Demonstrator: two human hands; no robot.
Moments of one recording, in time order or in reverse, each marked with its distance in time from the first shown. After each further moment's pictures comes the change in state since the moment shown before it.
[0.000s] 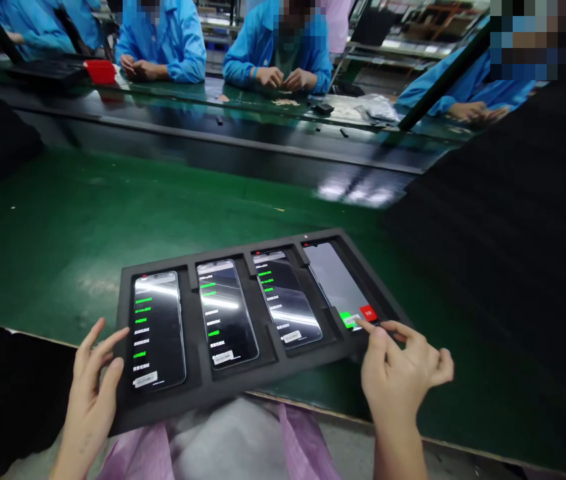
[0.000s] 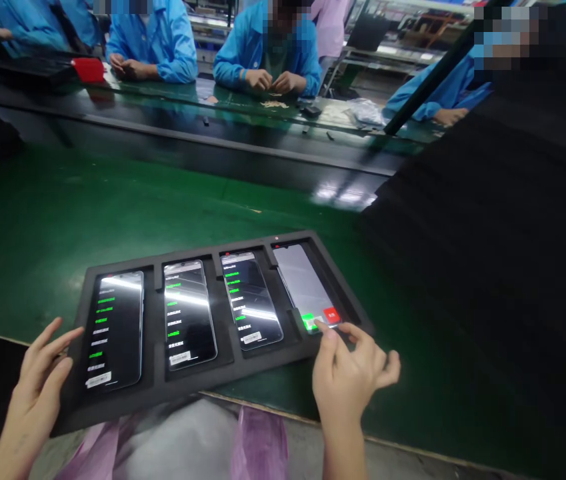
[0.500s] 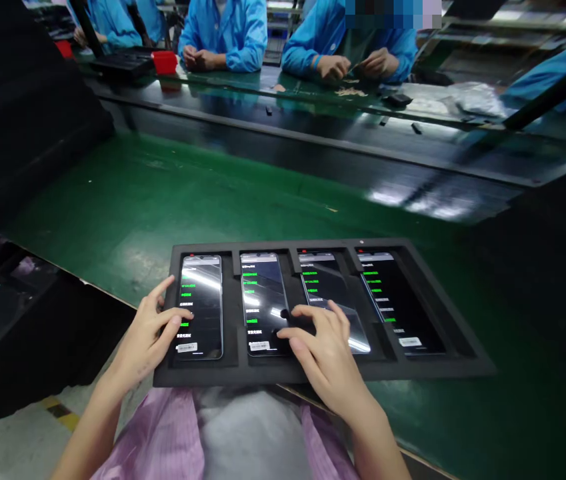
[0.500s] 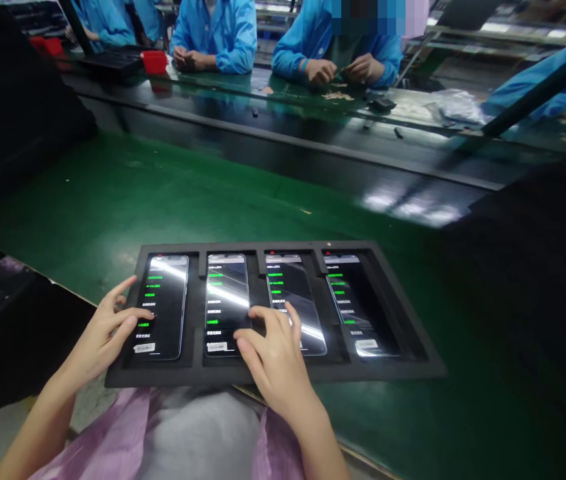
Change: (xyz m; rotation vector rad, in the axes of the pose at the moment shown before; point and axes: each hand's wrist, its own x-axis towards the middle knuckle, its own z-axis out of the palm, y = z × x) left_hand 0.024 0.003 -0.013 0.220 -0.310 0.169; right_hand 0.007 -0.105 0.007 0.570 -0.650 -0.505
